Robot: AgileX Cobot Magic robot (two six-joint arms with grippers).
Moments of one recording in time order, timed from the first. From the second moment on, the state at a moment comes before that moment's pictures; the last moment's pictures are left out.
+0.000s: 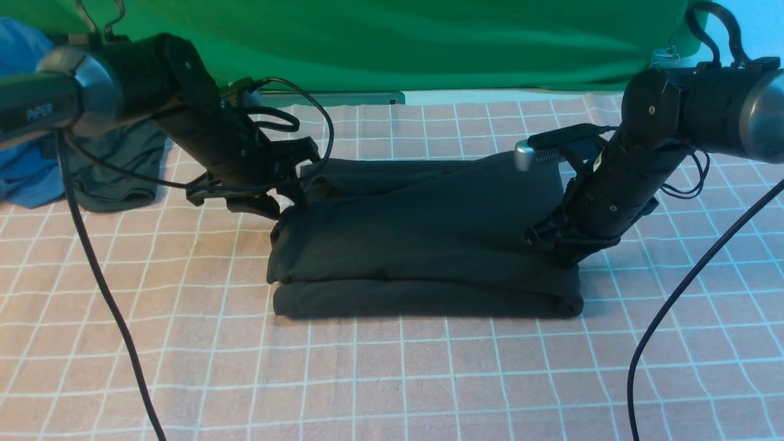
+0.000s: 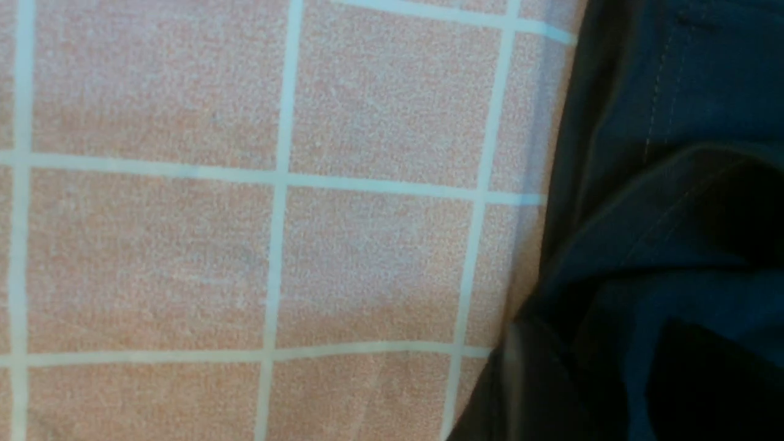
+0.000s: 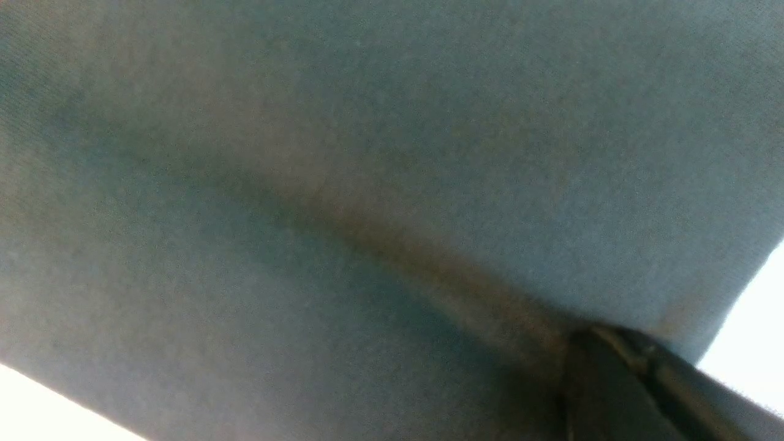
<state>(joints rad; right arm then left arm) 0.29 1.99 -1.39 0.16 0.82 -0.15 -0.11 2.06 -1.53 -0.33 0.80 -0.08</state>
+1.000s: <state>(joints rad) 0.29 2.00 -1.39 0.17 0.78 -0.15 -0.13 2.01 -1.66 -0.17 0.80 -0.03</state>
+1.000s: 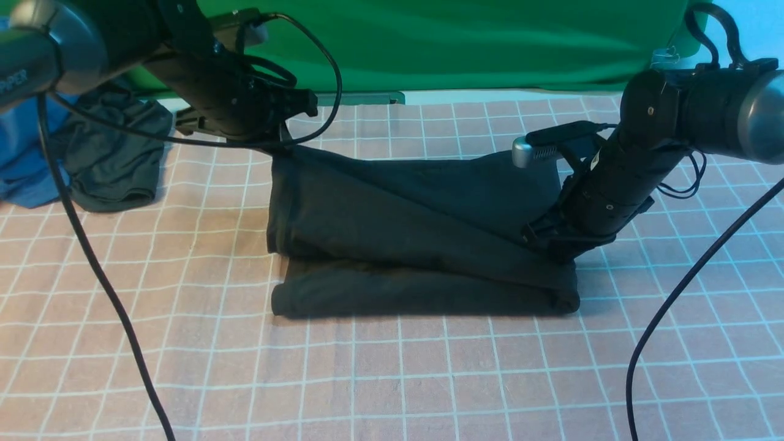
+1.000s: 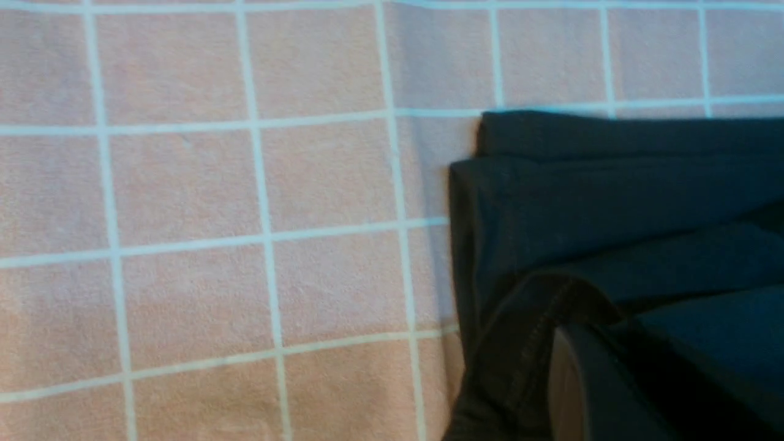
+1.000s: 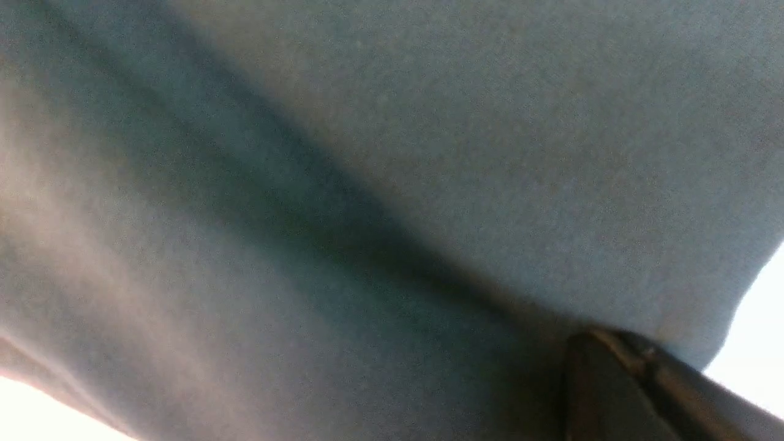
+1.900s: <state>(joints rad) 0.29 1.99 -1.49 0.17 0.88 -0.13 -0.13 2.03 -1.68 -0.04 0.78 -0.15</state>
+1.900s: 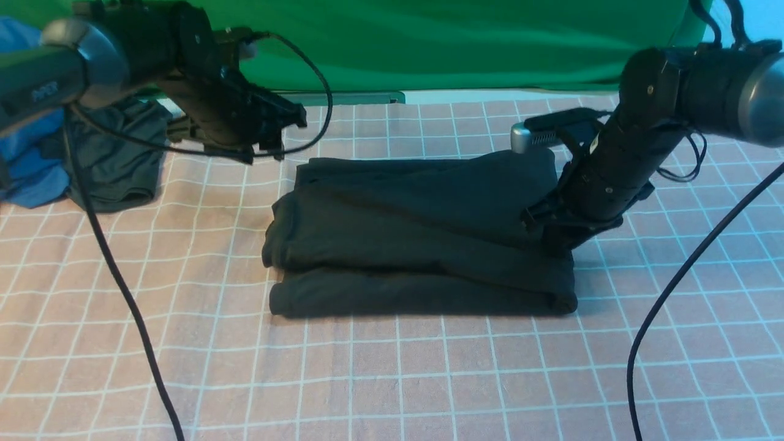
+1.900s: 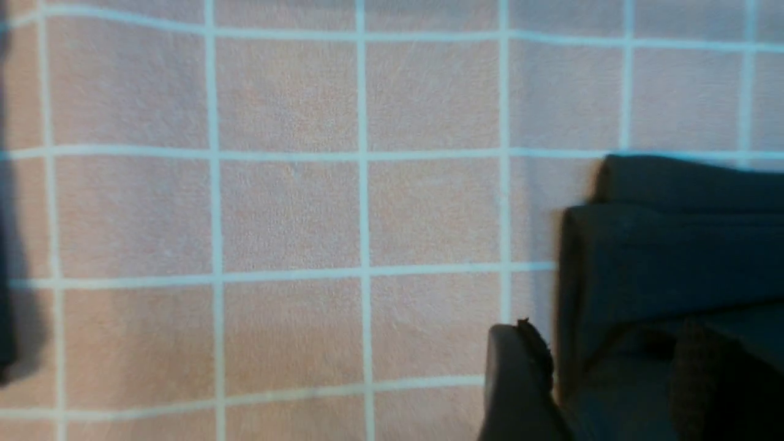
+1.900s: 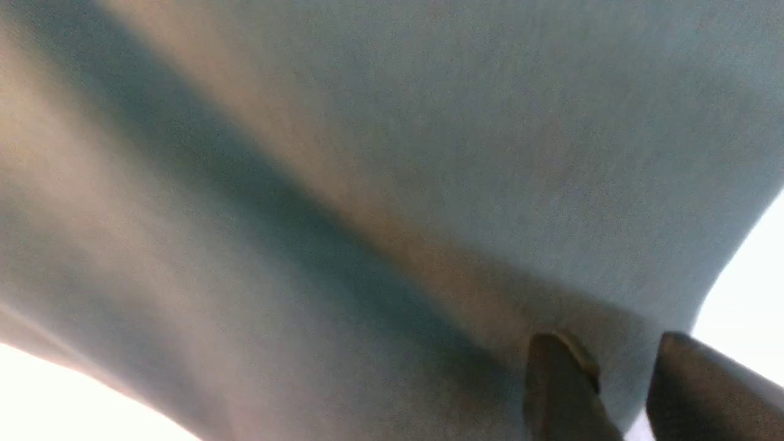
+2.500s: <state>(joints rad) 0.38 2.00 -1.65 0.25 0.86 -0.17 -0.17 1.96 -1.41 -0.44 0.83 0.09</state>
